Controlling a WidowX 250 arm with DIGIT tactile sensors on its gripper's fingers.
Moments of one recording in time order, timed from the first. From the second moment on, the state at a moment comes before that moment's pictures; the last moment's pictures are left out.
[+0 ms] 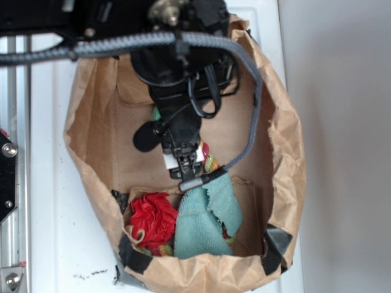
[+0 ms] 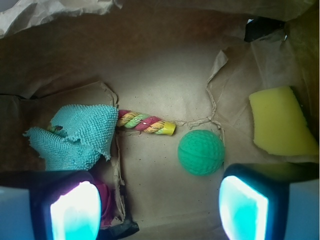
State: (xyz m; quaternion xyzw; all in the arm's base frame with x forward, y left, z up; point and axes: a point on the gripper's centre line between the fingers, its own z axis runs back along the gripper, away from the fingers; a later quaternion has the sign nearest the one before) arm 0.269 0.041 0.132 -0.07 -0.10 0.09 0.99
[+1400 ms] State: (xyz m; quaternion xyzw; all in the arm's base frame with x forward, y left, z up) arm 0.276 0.083 0.070 -0.04 -0.11 0.11 0.99
